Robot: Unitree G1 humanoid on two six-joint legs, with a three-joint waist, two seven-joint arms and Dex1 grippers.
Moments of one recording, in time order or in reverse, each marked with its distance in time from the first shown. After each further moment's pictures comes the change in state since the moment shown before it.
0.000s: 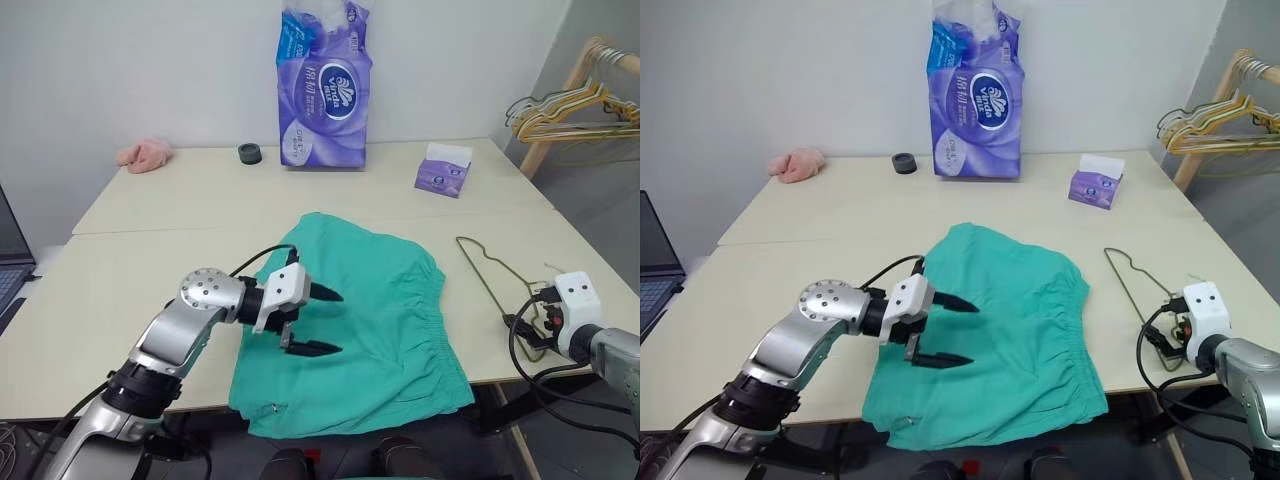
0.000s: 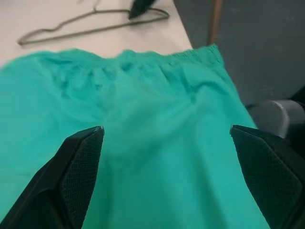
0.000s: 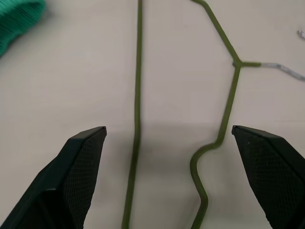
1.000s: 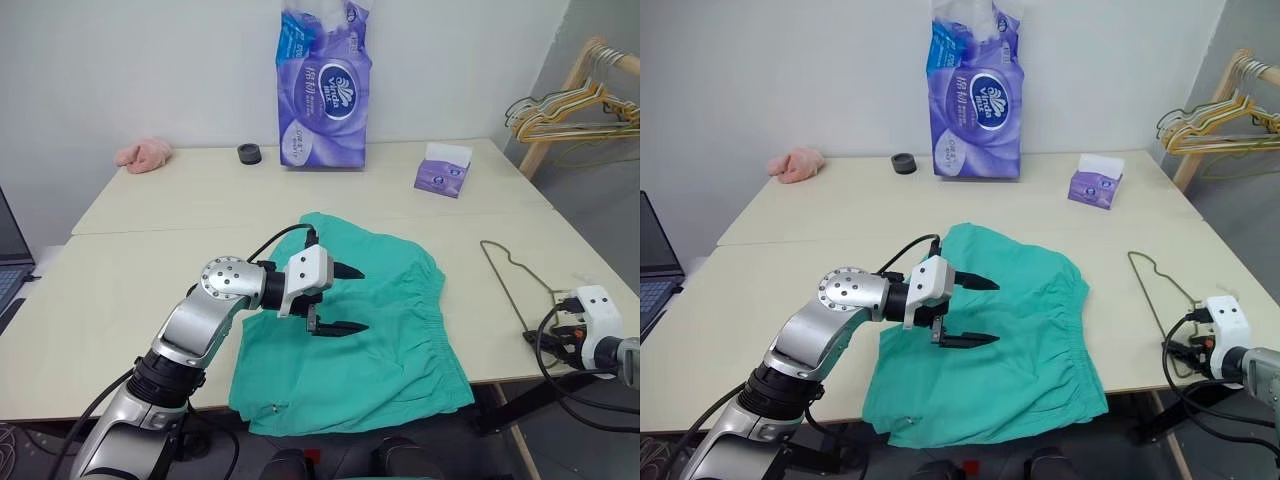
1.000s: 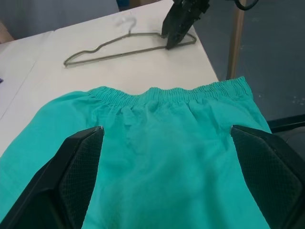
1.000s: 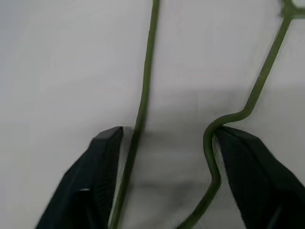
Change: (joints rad) left arm -0.048 -0.067 -0.006 -0.077 0.012 0.088 0.078; right arm 0.008 -0.096 -0.032 0.130 0.046 0.045 0.182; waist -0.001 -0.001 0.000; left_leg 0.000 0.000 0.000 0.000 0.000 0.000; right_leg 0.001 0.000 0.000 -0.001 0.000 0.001
